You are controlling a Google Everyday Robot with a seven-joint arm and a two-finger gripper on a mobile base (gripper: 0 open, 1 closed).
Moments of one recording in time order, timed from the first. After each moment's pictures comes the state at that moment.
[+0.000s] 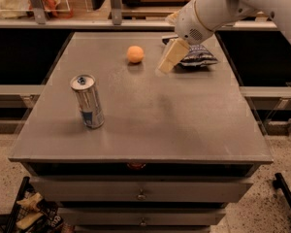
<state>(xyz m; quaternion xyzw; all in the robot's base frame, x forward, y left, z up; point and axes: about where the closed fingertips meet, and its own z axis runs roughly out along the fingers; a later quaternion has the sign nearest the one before) 0.658 -0.069 0.937 -0.61 0.69 0.09 0.37</state>
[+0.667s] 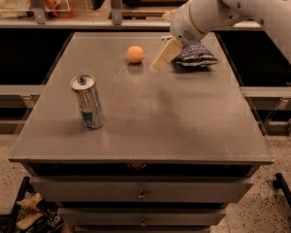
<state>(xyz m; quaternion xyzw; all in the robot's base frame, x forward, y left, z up) 0.690 -0.059 0.931 -0.60 0.68 0.09 0.41</state>
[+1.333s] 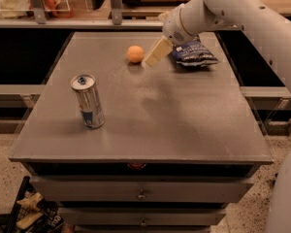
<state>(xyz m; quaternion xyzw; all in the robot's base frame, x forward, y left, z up) 0.734 -0.048 0.915 -0.57 0.69 0.09 0.43</state>
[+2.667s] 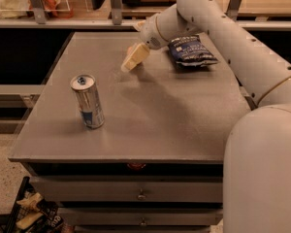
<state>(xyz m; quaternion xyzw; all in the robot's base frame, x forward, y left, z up) 0.762 0.028 0.881 -0.59 0.66 0.17 0.43</state>
